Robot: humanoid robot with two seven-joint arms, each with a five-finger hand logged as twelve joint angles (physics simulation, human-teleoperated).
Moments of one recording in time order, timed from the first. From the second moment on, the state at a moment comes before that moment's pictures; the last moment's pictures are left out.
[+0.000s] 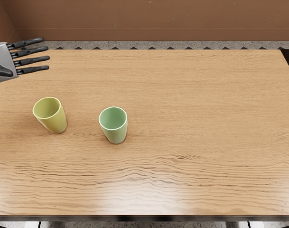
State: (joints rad) left arm -0.69 1.02 -0.83 -1.22 -0.34 -0.61 0.51; right arm 0.06 0.00 0.09 0.09 0.02 0.07 0.02
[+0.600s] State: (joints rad) left arm -0.99 0.61 -0.80 -1.50 0.55 -0.61 0.61; right arm 0.06 0.00 0.09 0.09 0.02 0.07 0.02
